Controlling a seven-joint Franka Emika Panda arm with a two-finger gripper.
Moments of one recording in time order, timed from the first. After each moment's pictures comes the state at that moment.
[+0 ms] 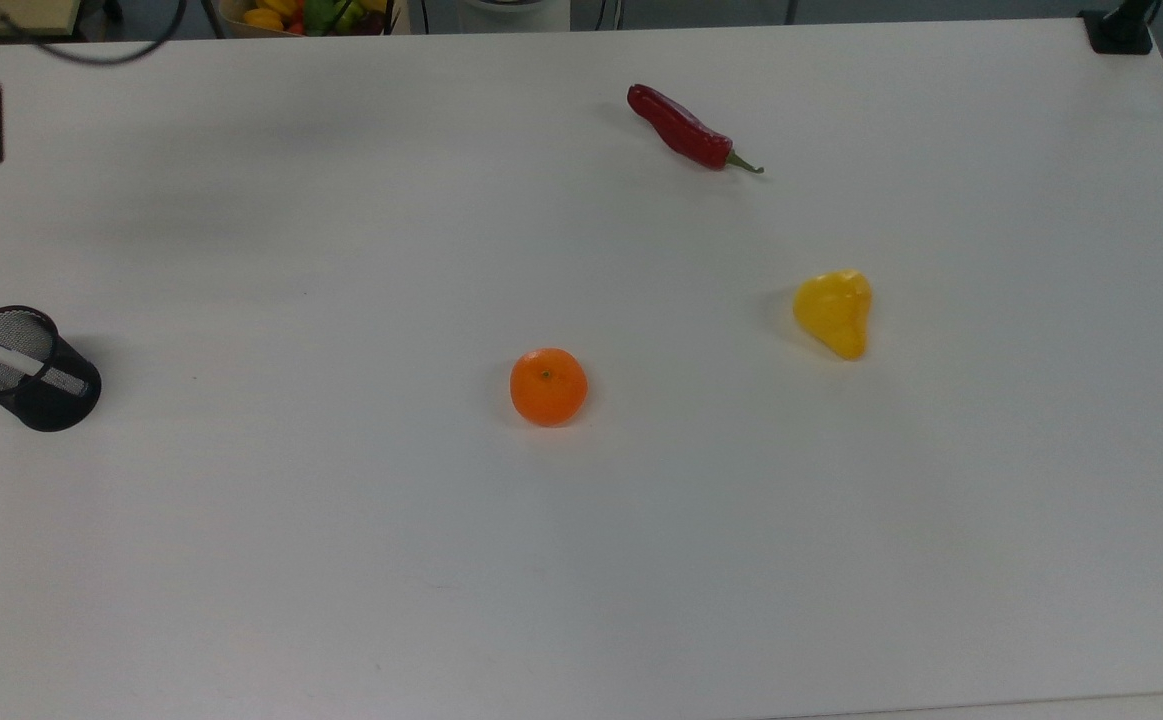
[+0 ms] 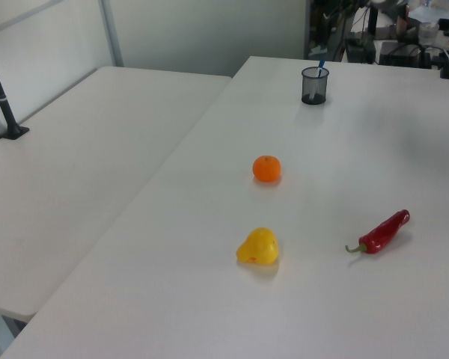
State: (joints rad) arm -0.28 0.22 -0.18 -1.68 0.04 2.56 0.04
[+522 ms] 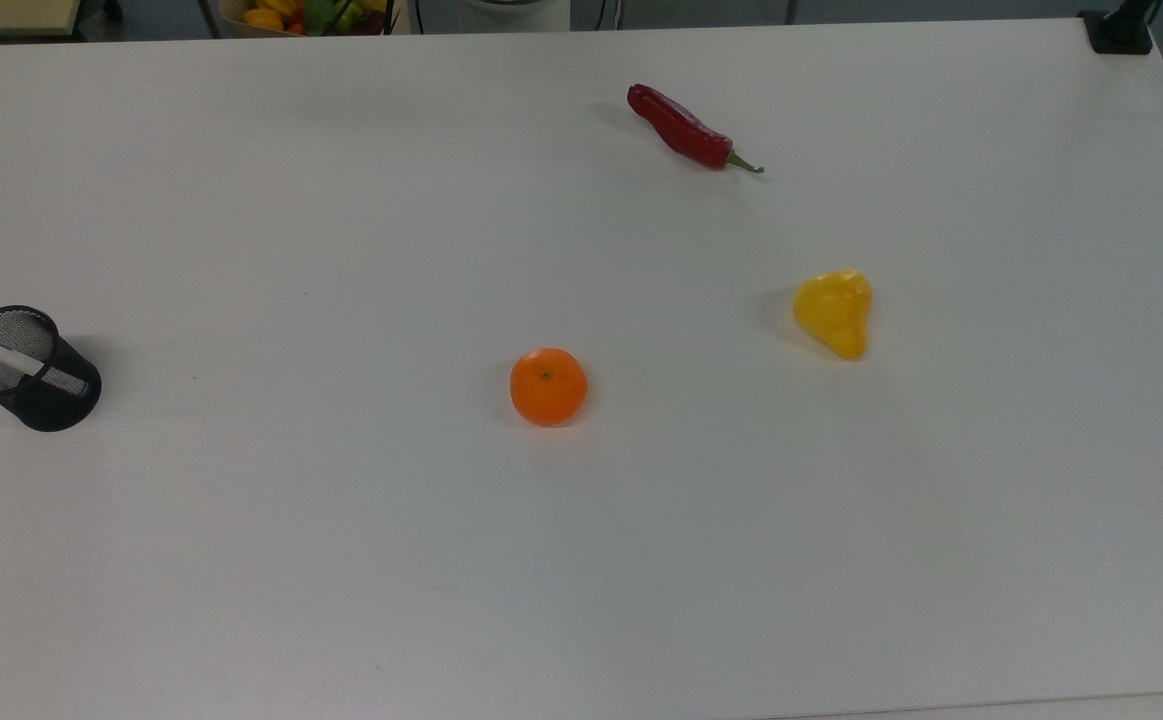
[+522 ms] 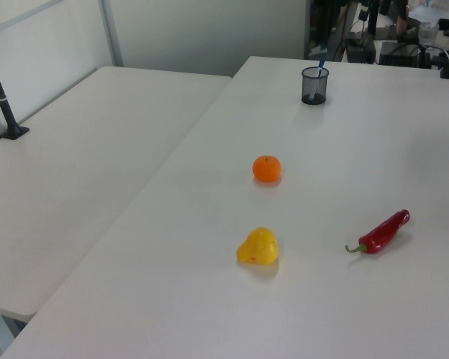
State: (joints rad) arm -0.11 -0.11 -0.16 -1.68 0.05 1.77 0.04
